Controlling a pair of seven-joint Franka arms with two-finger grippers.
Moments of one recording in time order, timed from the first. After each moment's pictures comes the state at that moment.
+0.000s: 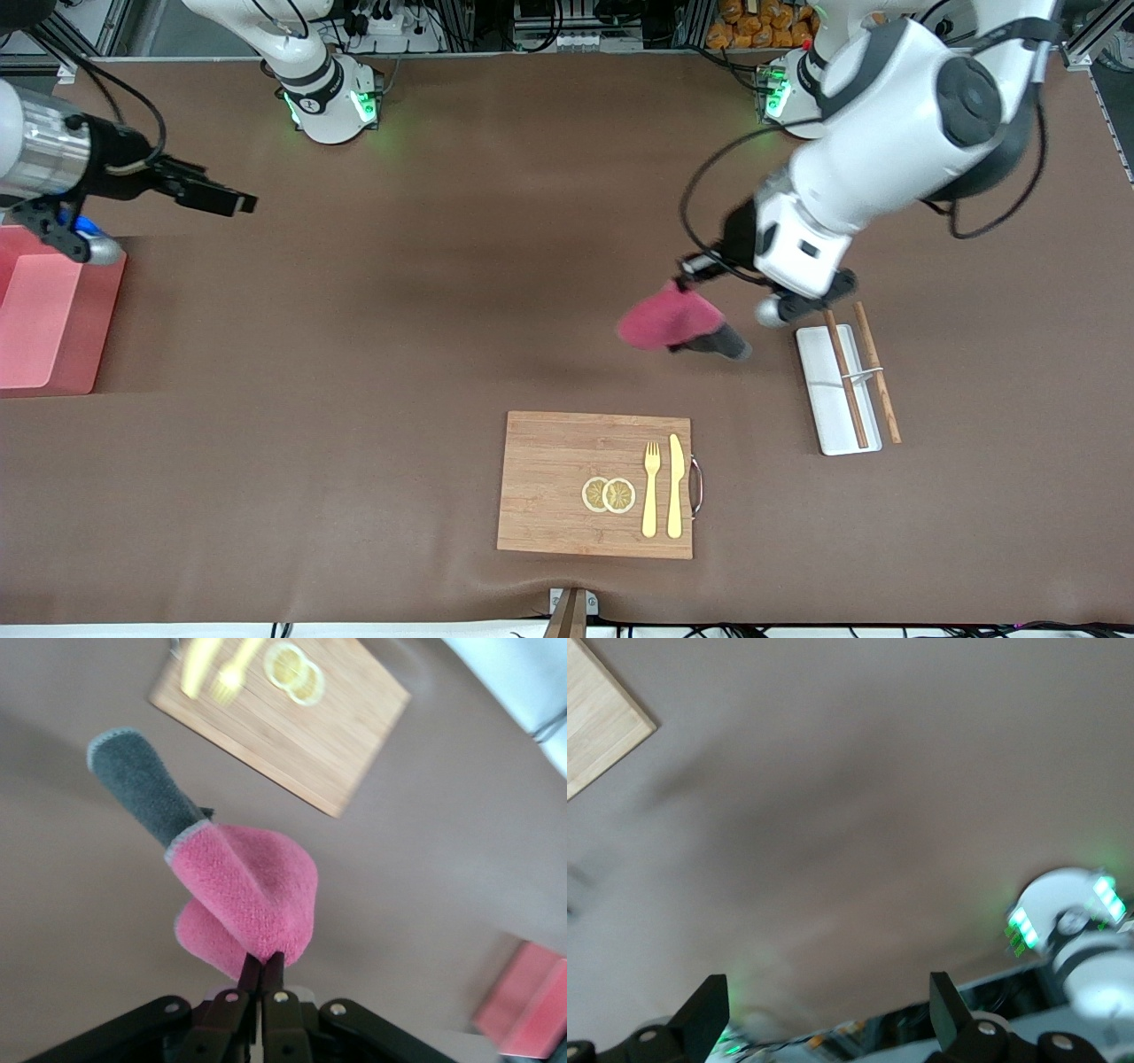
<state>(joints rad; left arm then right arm) -0.09 0.27 -0.51 -1.48 -0.28 2.00 -1.01 -0.02 0.06 0.09 -1.54 0.40 1.26 0.76</state>
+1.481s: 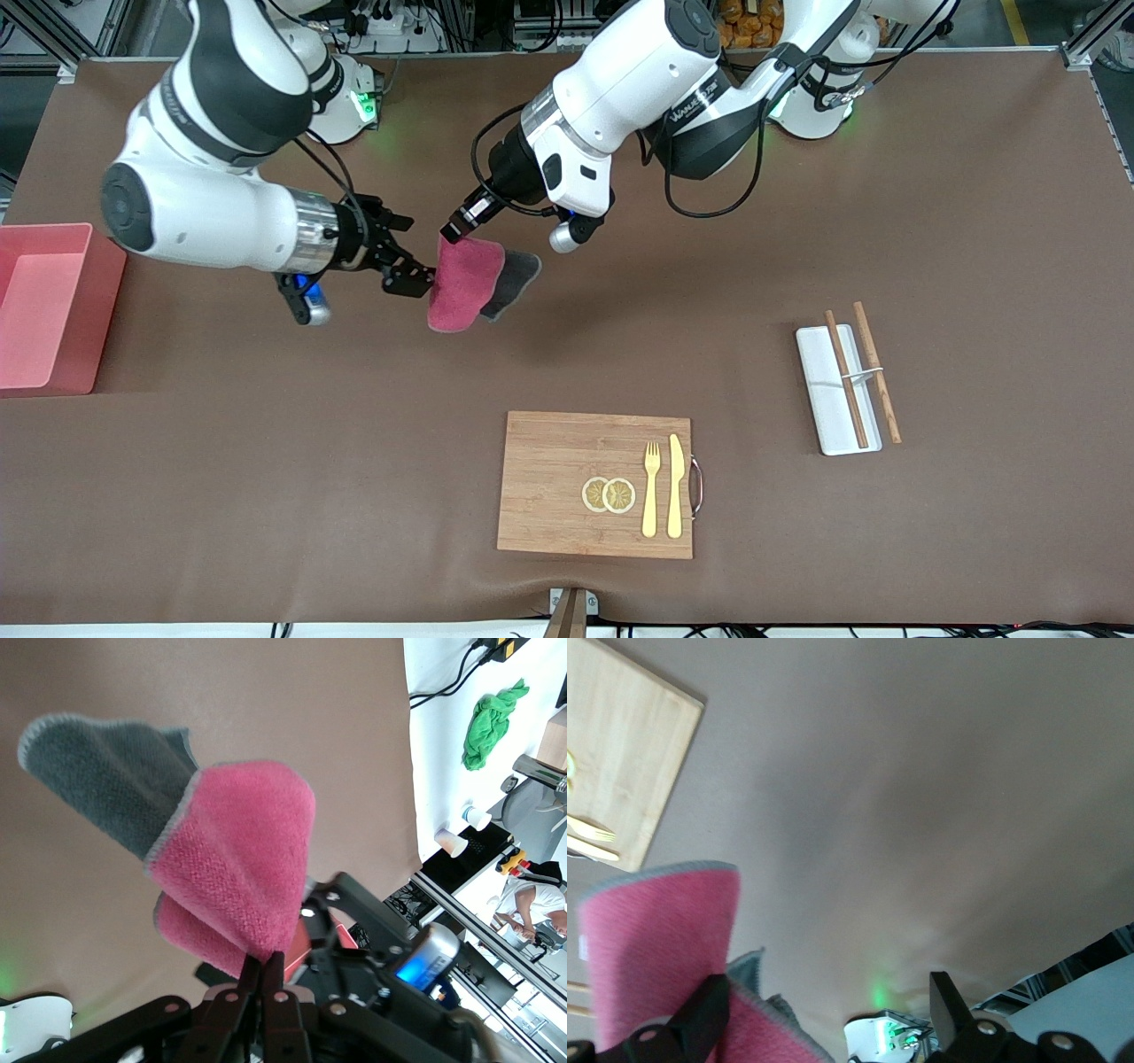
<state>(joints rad) -0.46 0.45 -0.49 -1.40 -0.28 2.52 -1.64 0.25 0.22 0.08 -1.61 0.56 1.68 1.24</state>
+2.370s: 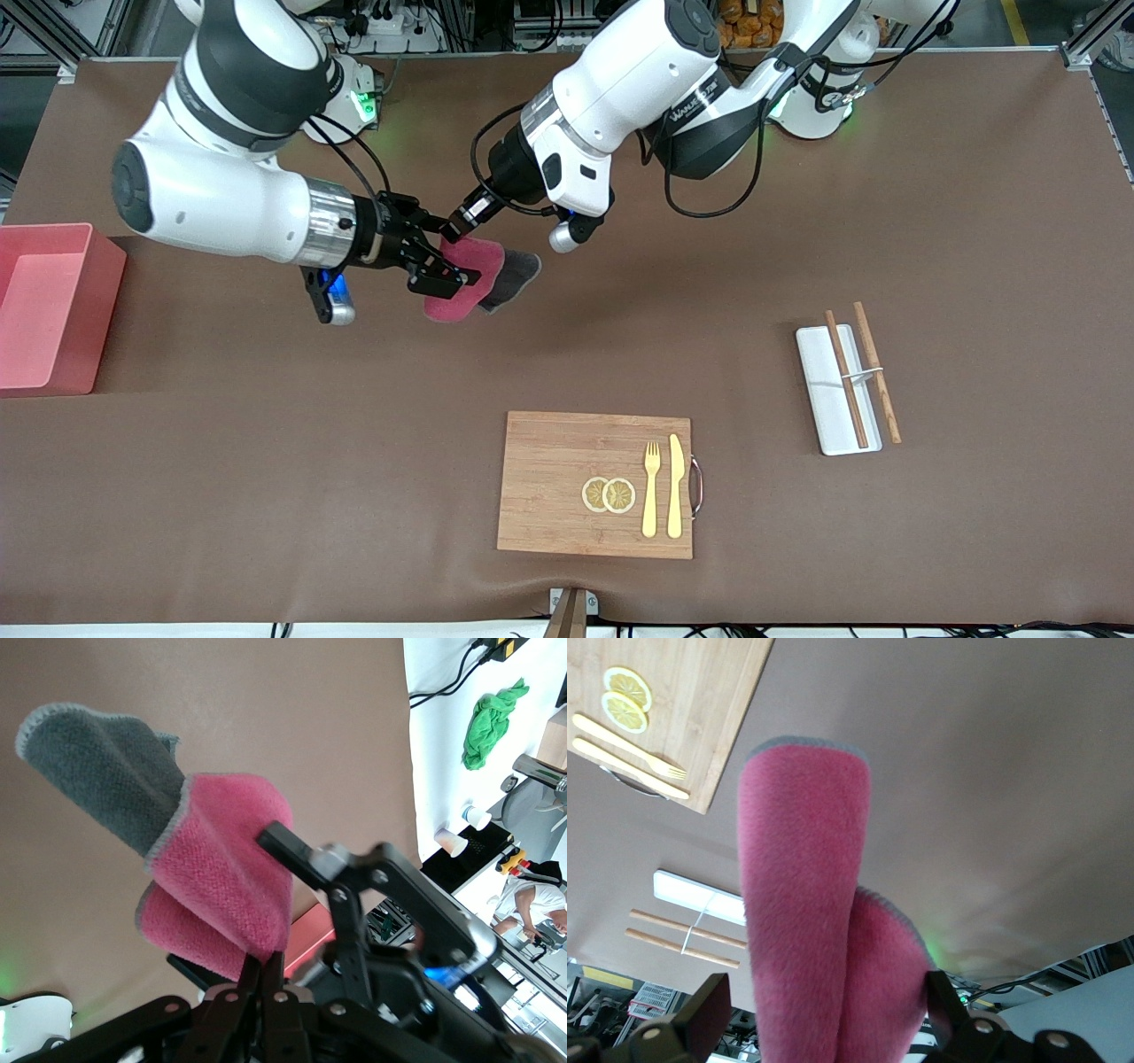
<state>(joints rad) -0.46 0.45 -0.49 -1.40 -0.28 2.52 -1.64 0.31 0.25 0.09 -1.58 0.69 1.80 1.25</state>
